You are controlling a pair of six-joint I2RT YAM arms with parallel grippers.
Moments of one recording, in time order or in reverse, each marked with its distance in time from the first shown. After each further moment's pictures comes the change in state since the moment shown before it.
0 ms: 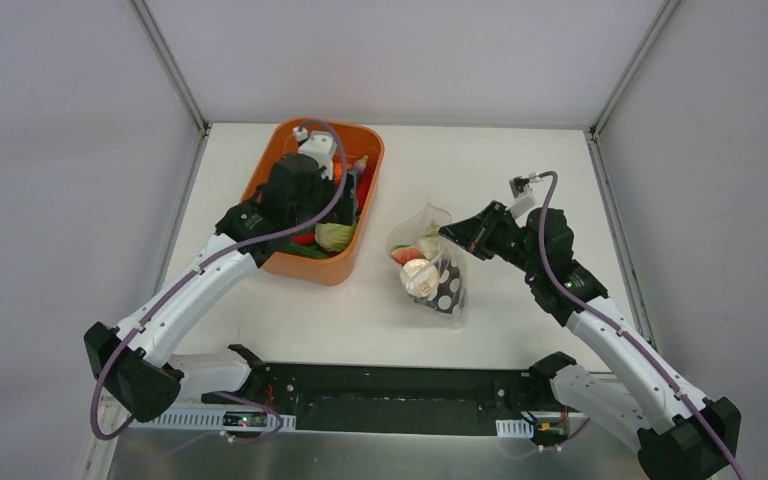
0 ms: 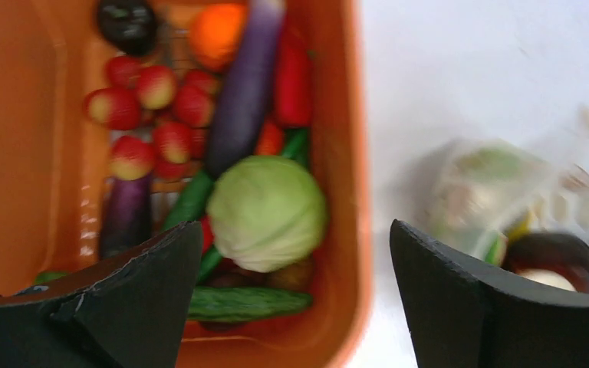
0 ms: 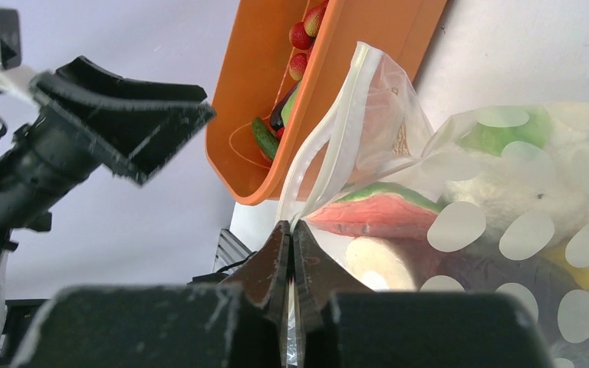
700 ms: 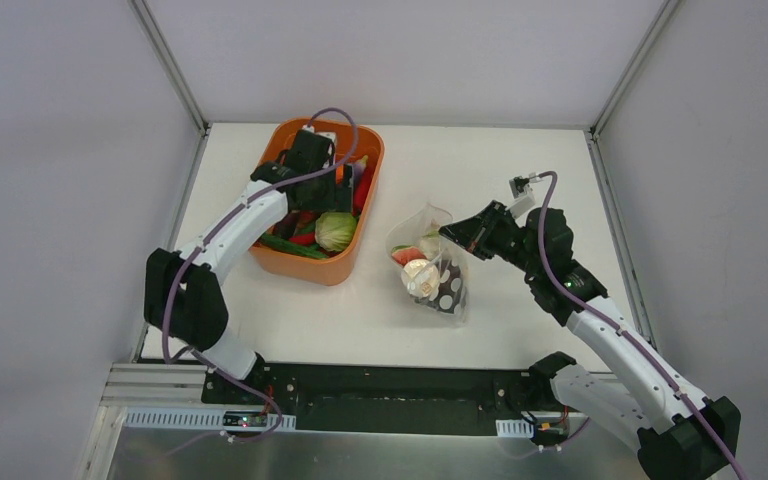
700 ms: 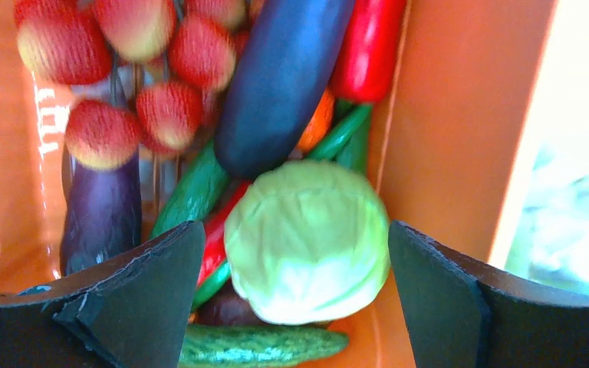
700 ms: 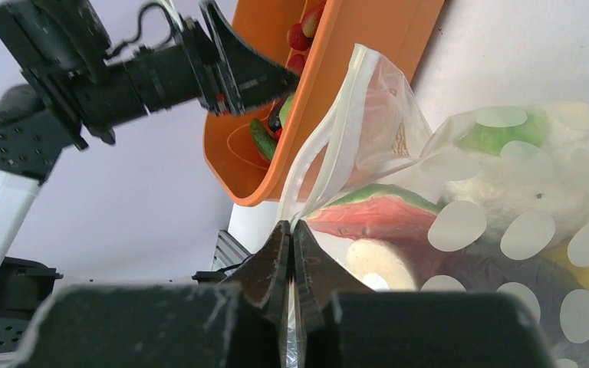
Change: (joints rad) left arm 0.225 0.364 0.120 -0.135 0.141 -0.058; right arm 0.000 0.002 -0.001 0.000 0.005 -0.004
